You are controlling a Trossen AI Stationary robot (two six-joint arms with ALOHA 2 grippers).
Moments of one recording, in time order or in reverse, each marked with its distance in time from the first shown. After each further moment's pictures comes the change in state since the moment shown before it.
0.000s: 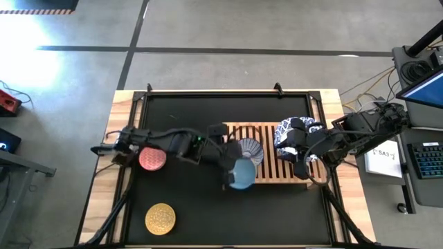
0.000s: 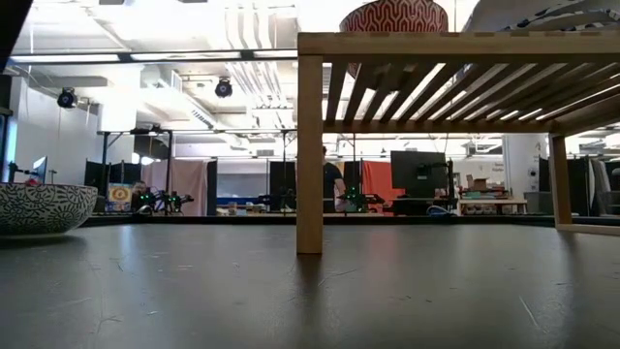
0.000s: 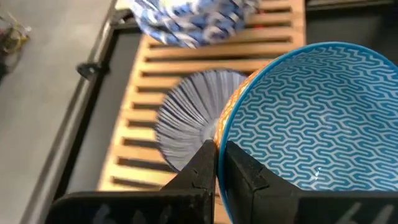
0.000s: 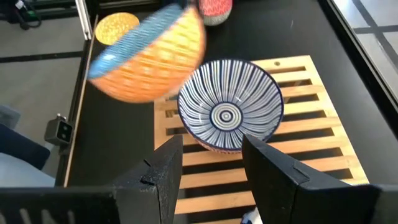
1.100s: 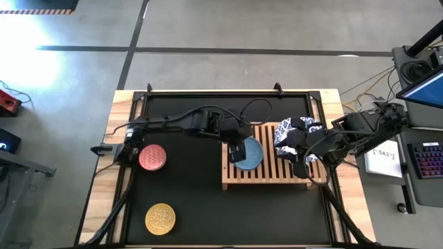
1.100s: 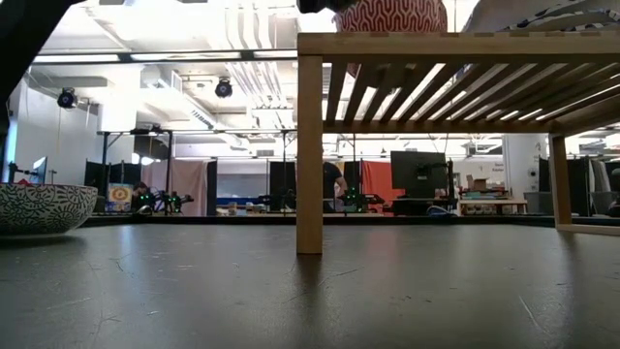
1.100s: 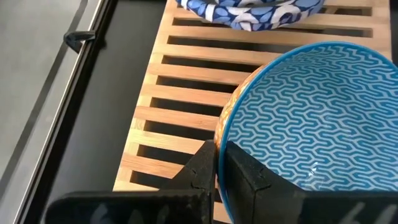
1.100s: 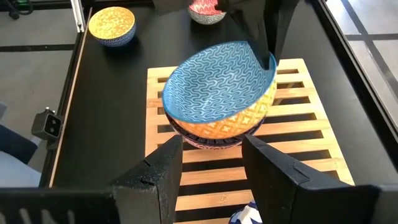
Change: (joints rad) left arm 0.206 0.071 -0.012 0.055 0.188 0.058; right arm 0.000 0.000 0.000 -0.014 0.018 -0.045
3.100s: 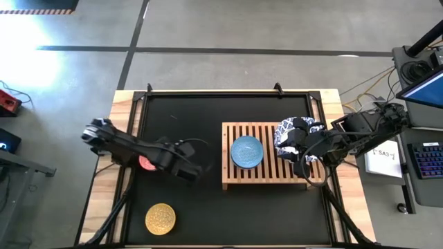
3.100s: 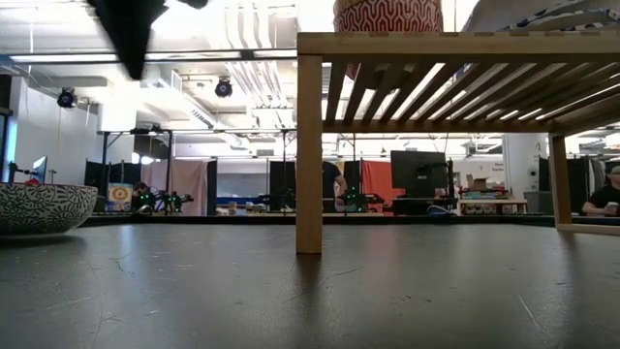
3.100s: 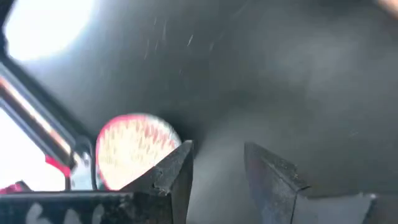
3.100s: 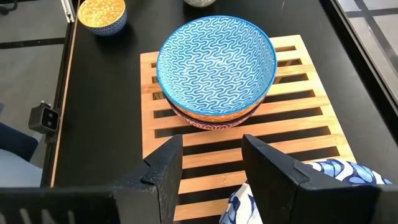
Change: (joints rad) left arm -0.294 -0.436 -0.825 -0.378 -0.003 -0.953; right arm 0.001 0.000 0.000 -0.063 -0.005 0.072
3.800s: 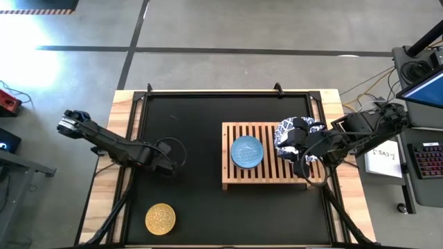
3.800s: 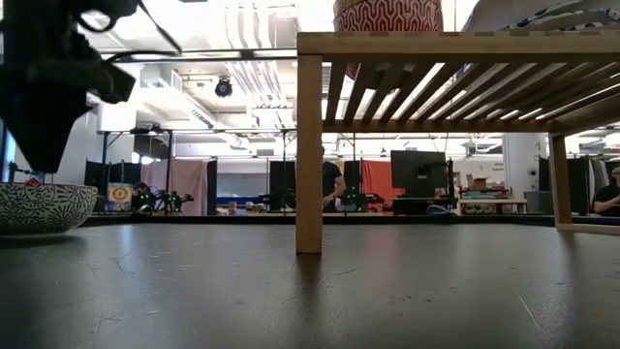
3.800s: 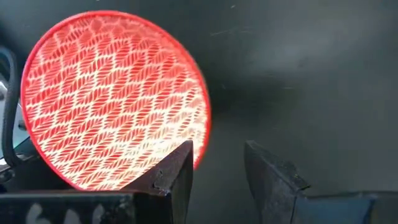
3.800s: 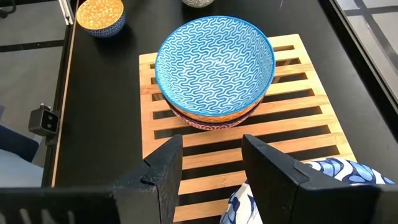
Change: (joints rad) left arm 0.000 -0.362 -0.688 0.400 0.159 -0.284; right arm 0.000 0.000 0.000 0.000 0.005 0.014
